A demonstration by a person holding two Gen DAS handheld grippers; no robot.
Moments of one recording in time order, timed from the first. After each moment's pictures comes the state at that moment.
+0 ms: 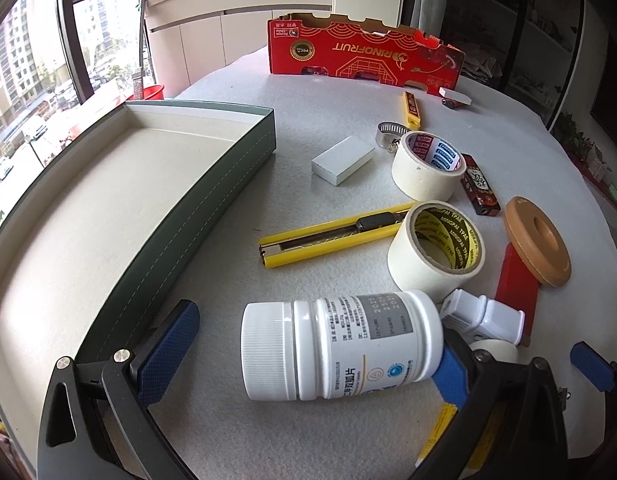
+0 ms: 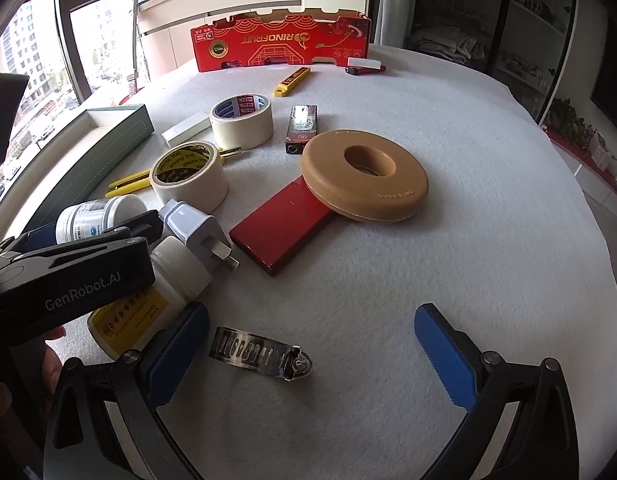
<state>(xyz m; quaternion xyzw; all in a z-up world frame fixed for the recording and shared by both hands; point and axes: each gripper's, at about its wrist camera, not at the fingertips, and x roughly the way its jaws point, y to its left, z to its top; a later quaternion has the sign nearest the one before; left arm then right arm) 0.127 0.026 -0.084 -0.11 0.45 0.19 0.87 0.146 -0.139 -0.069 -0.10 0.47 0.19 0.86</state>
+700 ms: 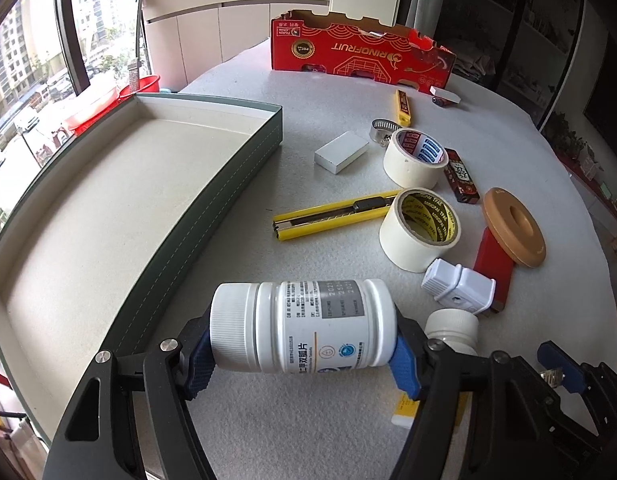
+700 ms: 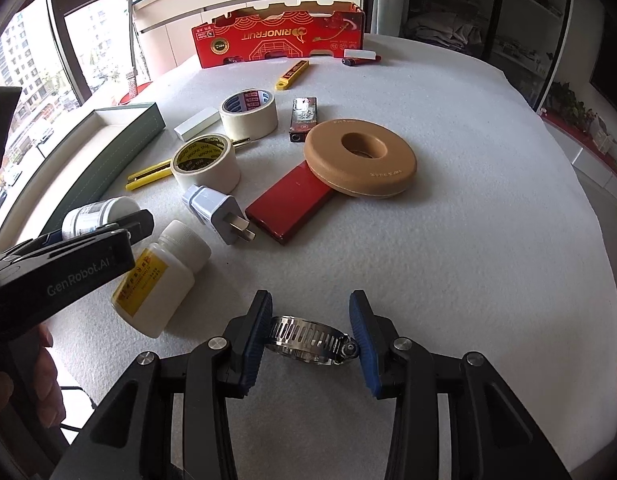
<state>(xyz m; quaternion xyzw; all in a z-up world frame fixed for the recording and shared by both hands) 0.100 0.026 -0.064 -0.12 0.45 0.17 0.87 0.127 -0.152 -0.052 -0.09 0.48 0.19 0.85</state>
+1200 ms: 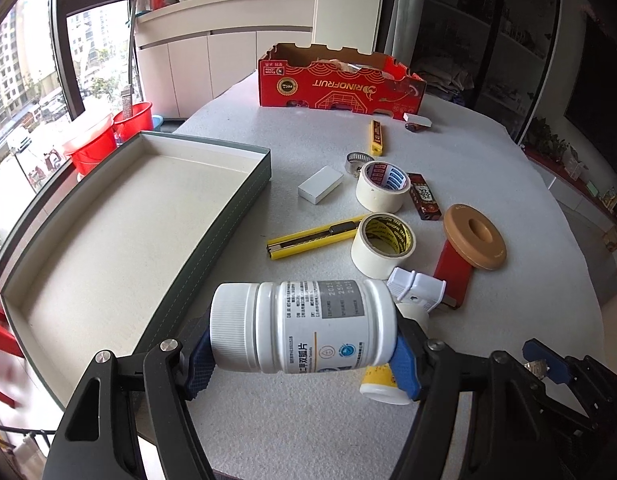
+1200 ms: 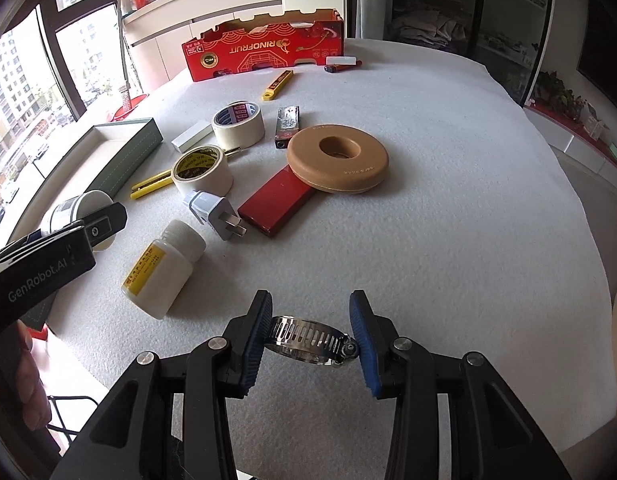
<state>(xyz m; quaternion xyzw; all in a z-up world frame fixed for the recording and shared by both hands) 0.076 0.012 -0.025 -0.10 0.41 0.15 0.89 0.117 -0.167 -0.035 -0.06 0.48 0.18 0.86</state>
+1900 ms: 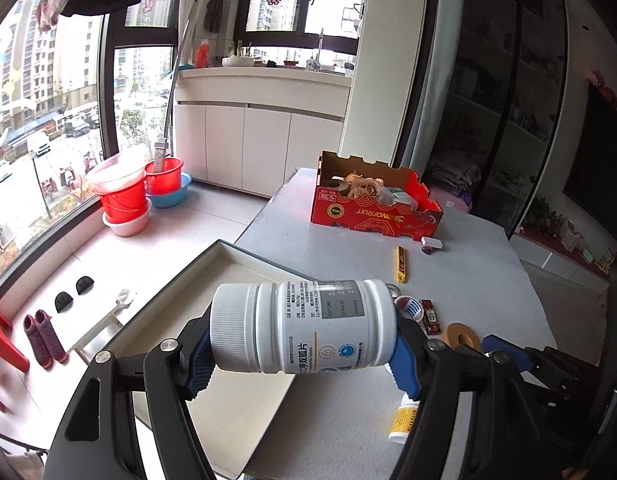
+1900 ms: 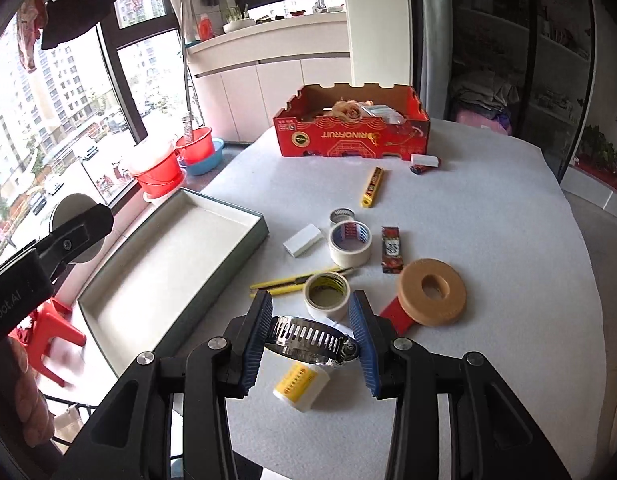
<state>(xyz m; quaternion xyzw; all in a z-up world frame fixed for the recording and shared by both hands) 0.023 0.094 0.099 -0.13 0.29 0.19 0.93 0.123 -0.074 0.075 -0.06 0.41 0.29 0.86</state>
